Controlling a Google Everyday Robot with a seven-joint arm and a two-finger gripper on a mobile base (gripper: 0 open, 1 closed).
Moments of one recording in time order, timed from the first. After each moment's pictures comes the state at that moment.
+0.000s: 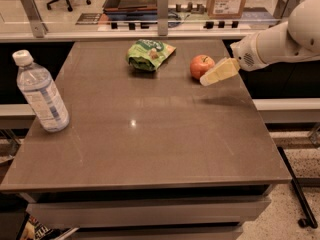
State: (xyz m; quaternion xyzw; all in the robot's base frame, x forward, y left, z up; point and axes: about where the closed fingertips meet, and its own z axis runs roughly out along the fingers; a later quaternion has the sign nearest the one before) arm 0.682 -0.182 0.876 -0.40 0.81 0.13 0.41
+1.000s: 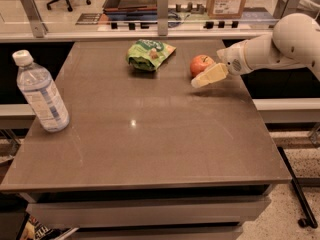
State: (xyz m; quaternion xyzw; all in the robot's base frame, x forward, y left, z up) arm 0.712 -0.158 0.842 -0.41 0.79 0.19 0.42
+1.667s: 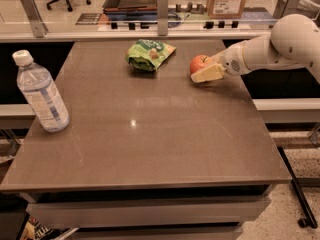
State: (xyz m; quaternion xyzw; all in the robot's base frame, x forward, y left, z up) arm 0.713 -0.152 0.838 -0.42 0.79 0.19 0.42
